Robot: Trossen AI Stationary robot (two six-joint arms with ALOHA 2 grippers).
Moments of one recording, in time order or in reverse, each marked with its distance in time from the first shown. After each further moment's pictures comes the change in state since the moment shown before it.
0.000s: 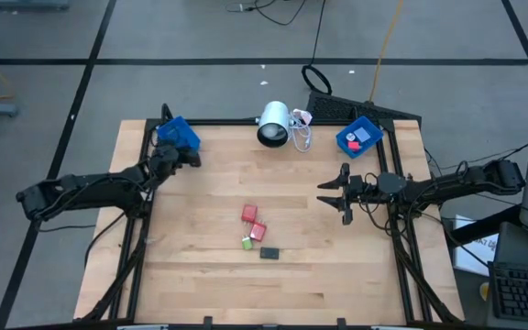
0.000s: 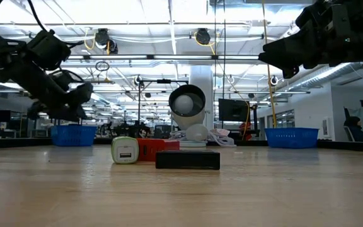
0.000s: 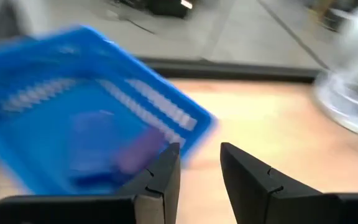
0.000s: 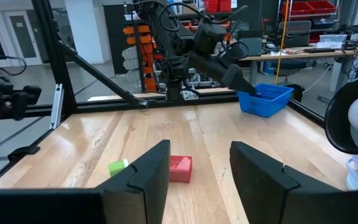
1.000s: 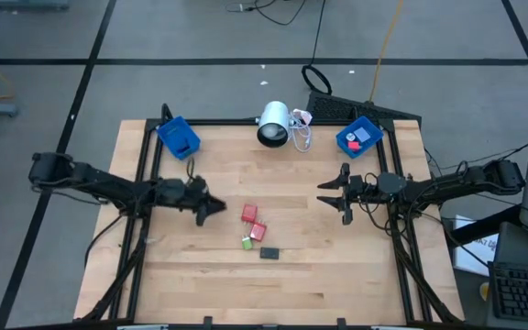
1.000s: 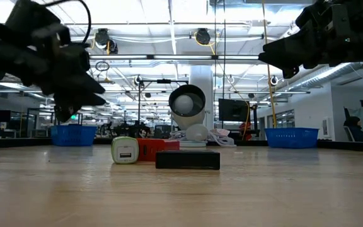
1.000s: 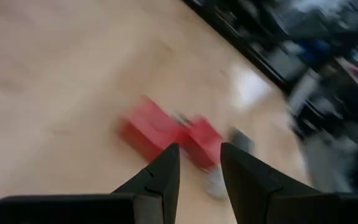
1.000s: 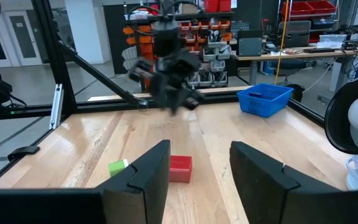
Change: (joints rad) left arm -0.664 0.177 0.009 0.351 0.474 -0.106; right arm 0.000 0.000 0.000 0.000 0.001 0.000
